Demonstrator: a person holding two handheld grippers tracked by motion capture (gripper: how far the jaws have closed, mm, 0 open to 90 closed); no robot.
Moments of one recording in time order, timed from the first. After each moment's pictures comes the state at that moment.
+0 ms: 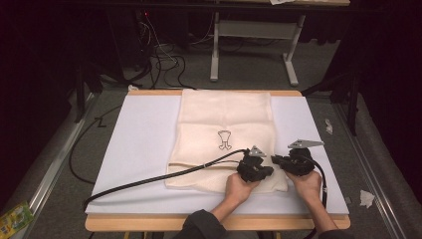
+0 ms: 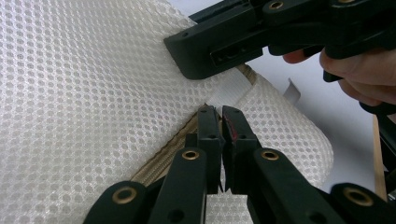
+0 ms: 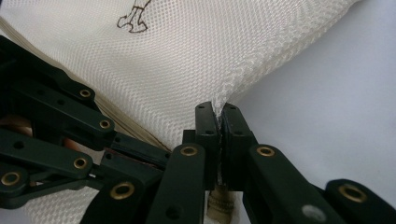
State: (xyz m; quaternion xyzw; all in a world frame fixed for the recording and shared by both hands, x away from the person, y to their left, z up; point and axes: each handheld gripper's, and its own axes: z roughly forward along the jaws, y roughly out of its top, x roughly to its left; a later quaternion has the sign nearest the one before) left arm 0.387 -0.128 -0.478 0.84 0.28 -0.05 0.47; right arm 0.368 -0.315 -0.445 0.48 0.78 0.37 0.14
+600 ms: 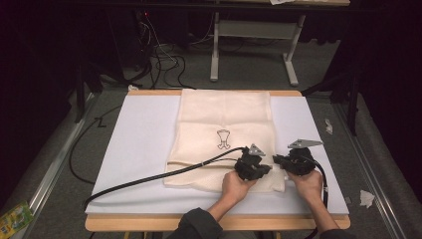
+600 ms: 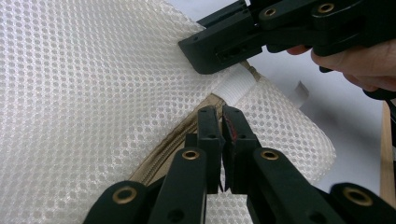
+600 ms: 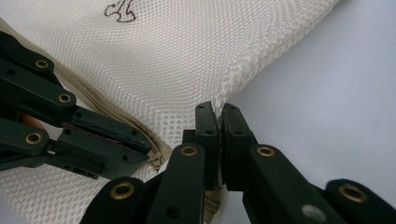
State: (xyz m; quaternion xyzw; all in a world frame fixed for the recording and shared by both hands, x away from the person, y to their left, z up) left arm 0.387 -0.121 -0.465 0.85 0.27 -0.02 0.45; right arm 0.370 -0.316 -0.444 0.48 0.79 0.35 0.16
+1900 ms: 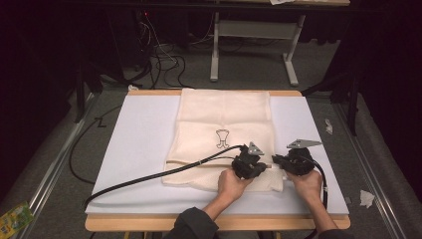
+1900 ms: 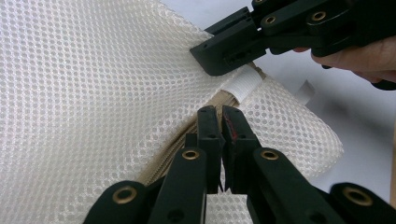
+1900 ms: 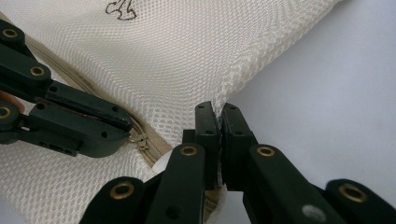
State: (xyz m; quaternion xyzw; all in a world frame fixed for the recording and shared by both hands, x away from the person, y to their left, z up) left arm 0.386 -0.112 -0.452 0.86 0.26 0.01 0.43; right arm 0.370 -0.314 -0.445 0.48 0.79 0.35 0.16
